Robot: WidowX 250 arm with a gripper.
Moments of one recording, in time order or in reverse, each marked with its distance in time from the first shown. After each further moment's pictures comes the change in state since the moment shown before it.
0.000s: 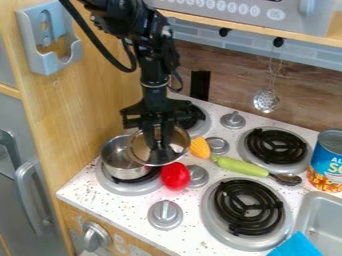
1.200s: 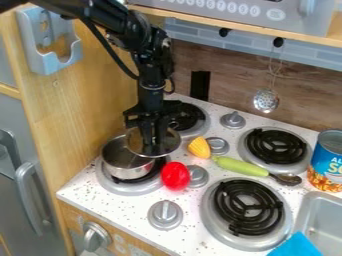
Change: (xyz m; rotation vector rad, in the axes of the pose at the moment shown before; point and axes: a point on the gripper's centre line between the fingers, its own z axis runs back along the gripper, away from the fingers) arm 0.042 -0.028 -0.045 0.056 0.017 0.141
